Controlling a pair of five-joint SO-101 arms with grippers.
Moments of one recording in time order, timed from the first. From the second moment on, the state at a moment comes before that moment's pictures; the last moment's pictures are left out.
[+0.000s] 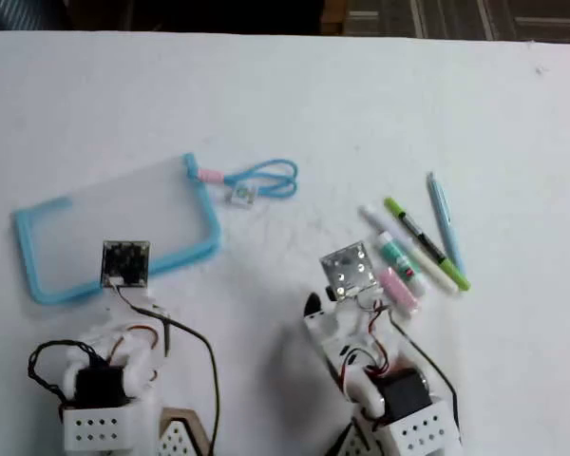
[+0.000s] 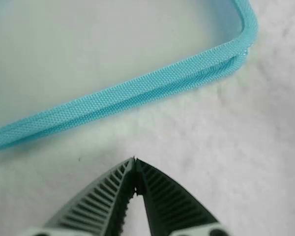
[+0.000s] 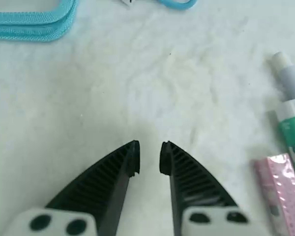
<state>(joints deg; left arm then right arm) -9.2 -103.3 97.4 72.8 -2.1 -25.9 -102.5 96.5 58.9 2.6</state>
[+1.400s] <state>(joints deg) -9.2 -103.3 97.4 72.8 -2.1 -25.9 -94.6 68.1 46.5 2.8</state>
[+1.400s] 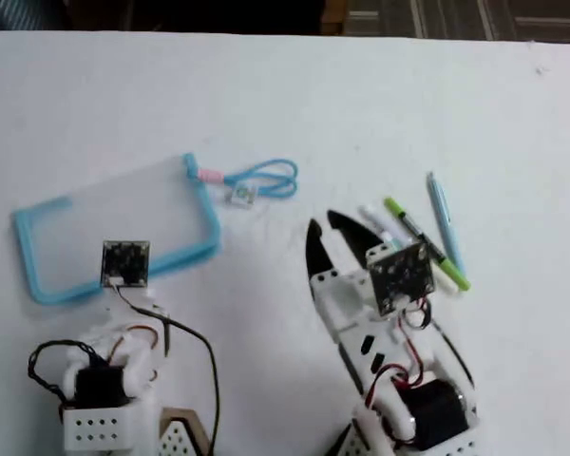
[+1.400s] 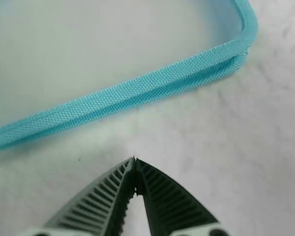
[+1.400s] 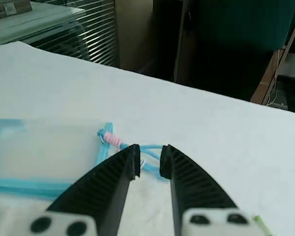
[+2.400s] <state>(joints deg) -9.2 -103.3 97.4 72.8 -2.1 -31.9 11.6 13.4 41.8 25.6</state>
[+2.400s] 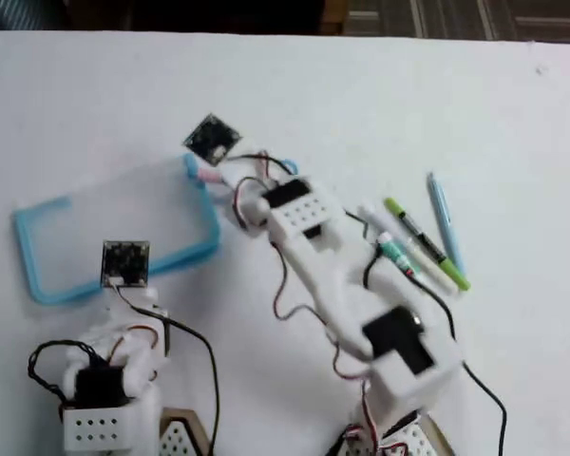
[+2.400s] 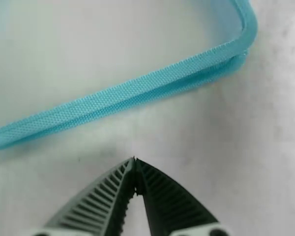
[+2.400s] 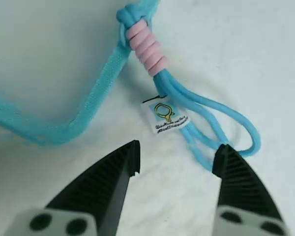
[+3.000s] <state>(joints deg) -9.2 -103.3 97.4 72.8 -2.1 -25.0 42.9 -20.1 41.4 38.7</state>
